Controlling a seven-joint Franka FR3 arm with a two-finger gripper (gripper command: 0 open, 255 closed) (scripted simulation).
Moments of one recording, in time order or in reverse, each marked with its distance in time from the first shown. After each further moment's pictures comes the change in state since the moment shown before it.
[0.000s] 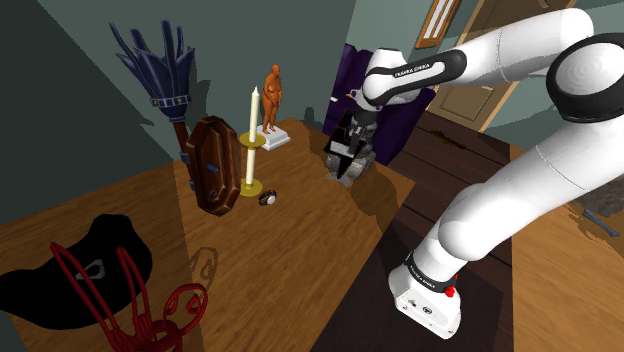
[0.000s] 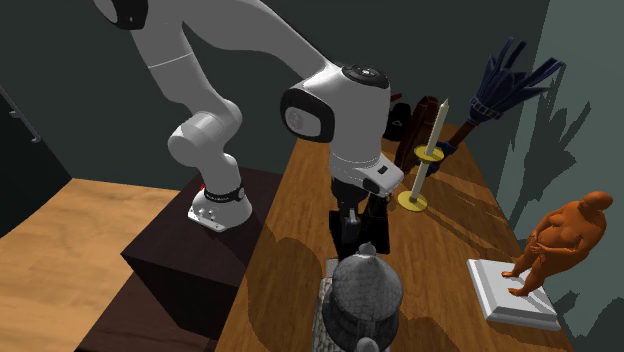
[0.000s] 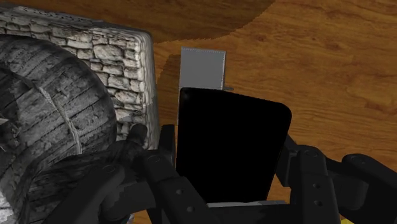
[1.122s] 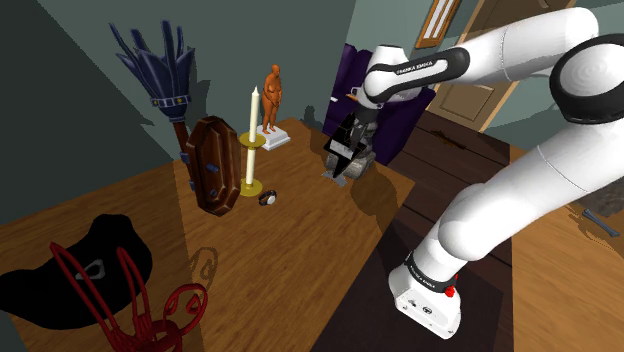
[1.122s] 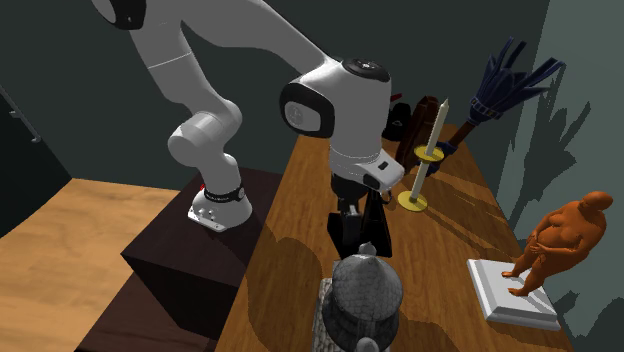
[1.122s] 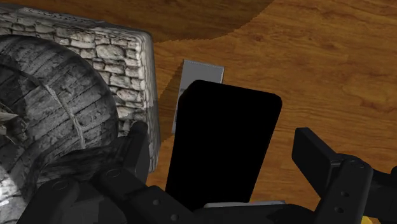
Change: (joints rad) arm -0.001 -0.014 0.003 0.010 -0.002 -0.025 0.003
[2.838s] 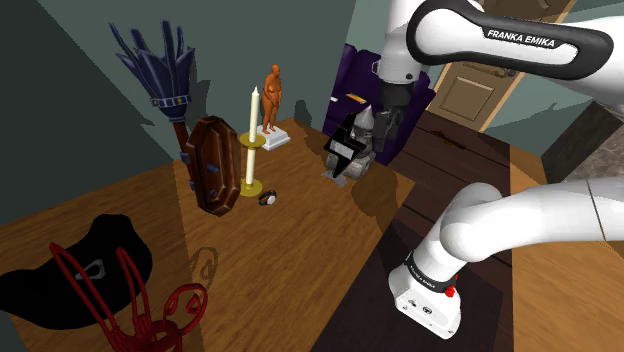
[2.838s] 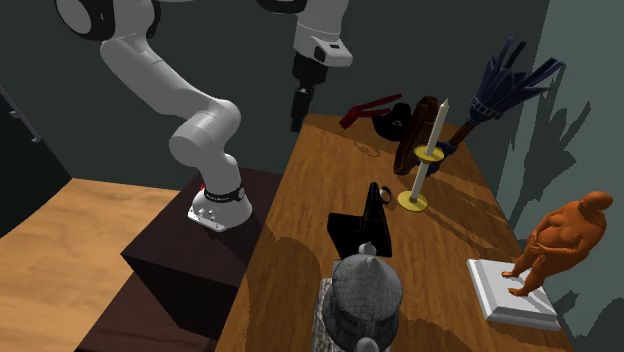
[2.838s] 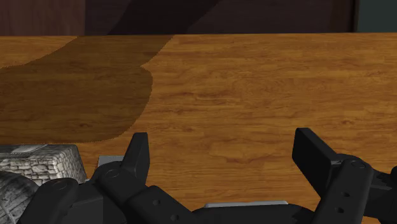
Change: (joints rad) arm 0.040 -0.477 0.376 0.019 0.093 -0.711 0.526
